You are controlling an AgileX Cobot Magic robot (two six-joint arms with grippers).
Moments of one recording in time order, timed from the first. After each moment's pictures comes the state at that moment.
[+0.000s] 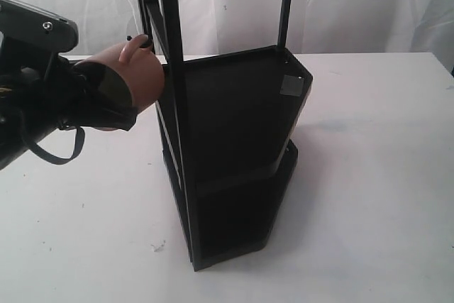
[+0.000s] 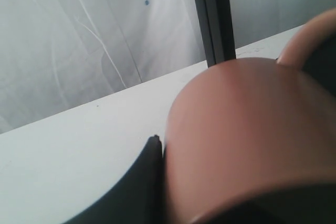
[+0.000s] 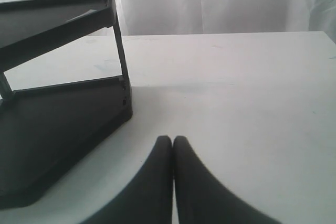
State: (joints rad) left arm -0.60 1.27 -0.61 -1.03 -0.59 1.03; right arm 0.22 0.01 -0.01 0.00 0.27 0.06
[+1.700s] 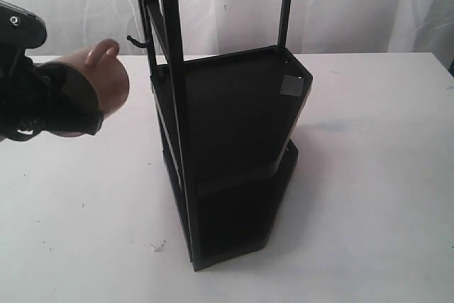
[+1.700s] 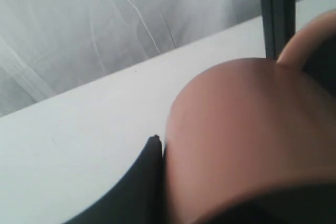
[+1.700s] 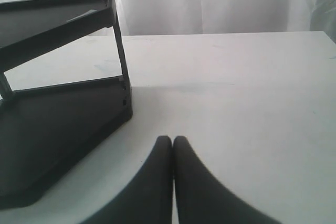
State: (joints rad) left arm -0.60 1.15 -0.61 -1.44 -0.61 1.49; right arm 0.22 0.01 -0.01 0.00 0.27 0.06
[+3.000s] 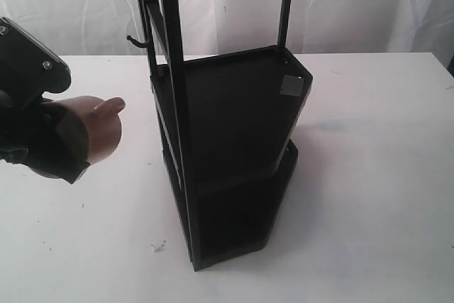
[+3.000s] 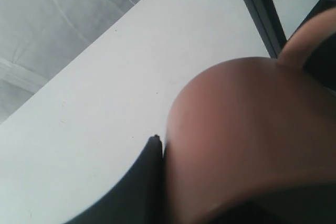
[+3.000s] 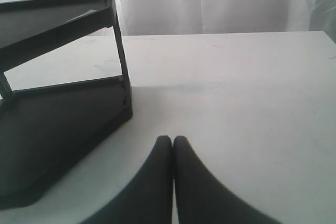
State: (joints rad) left arm -0.58 1.13 -0.61 -1.80 -0.55 2.11; right arm 0.22 0.01 -0.01 0.00 0.27 0.06
